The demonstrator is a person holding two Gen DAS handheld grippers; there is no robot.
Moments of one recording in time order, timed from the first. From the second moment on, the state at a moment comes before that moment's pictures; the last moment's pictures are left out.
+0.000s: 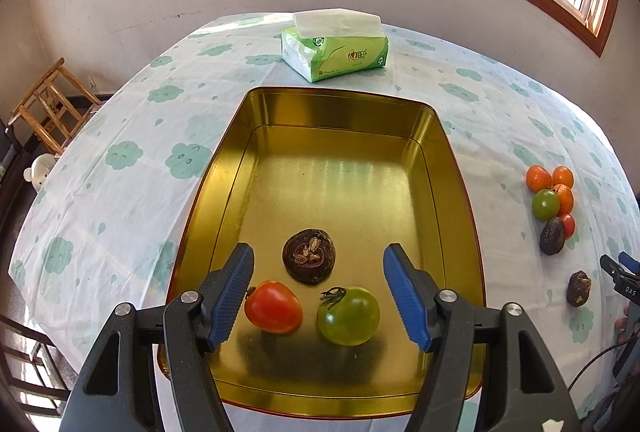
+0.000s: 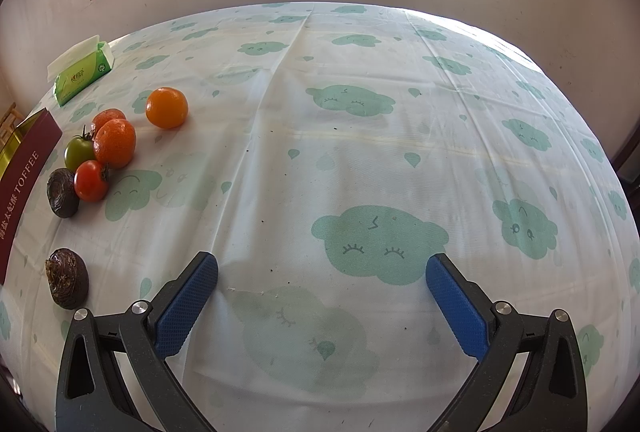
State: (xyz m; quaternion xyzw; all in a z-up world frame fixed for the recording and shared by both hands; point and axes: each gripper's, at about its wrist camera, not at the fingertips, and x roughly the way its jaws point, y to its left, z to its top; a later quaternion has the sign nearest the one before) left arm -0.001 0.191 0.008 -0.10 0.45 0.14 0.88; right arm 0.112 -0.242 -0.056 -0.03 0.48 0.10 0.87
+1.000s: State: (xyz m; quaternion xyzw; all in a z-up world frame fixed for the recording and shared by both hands) left arm -0.022 0.173 0.004 -0.10 0.46 0.13 0.87; right arm 0.049 -0.133 -0.021 -0.08 0.45 0.24 0.86
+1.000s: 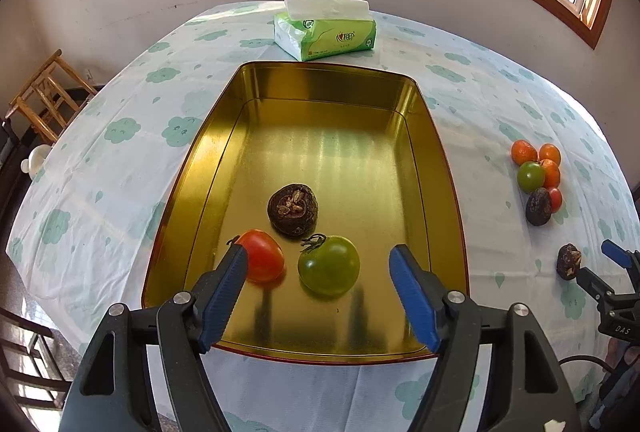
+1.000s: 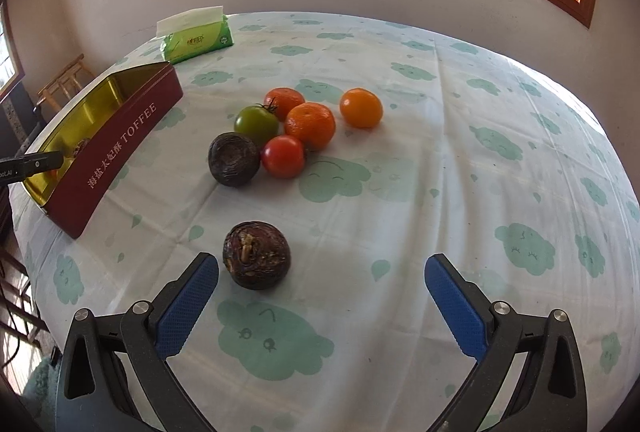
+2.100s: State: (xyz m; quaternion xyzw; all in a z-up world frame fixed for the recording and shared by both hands) left arm -0.034 0.183 0.010 -0.12 0.46 0.14 0.87; right arm 0.047 -0.101 -0.033 -0.09 0.47 0.25 0.84
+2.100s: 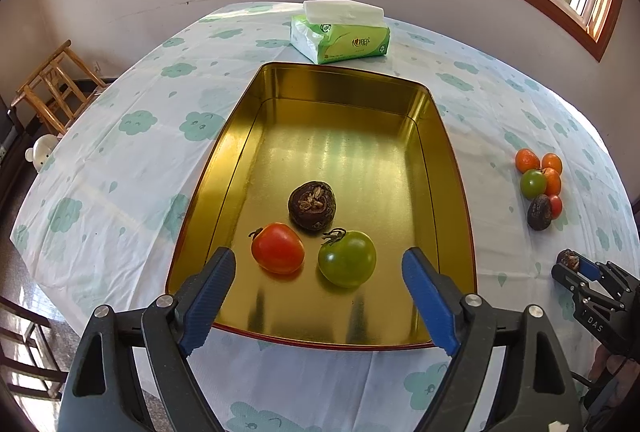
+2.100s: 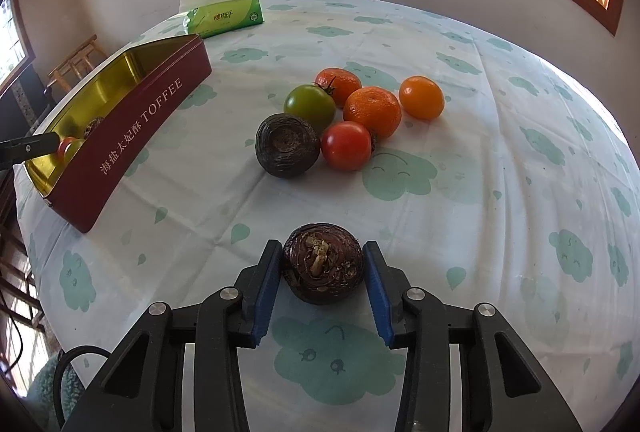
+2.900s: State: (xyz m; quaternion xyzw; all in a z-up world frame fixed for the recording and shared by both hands) left arm -0.068 0.233 0.033 -0.16 0.41 0.19 0.88; right arm 0.032 0.006 0.031 -0.11 0.39 0.37 0.83
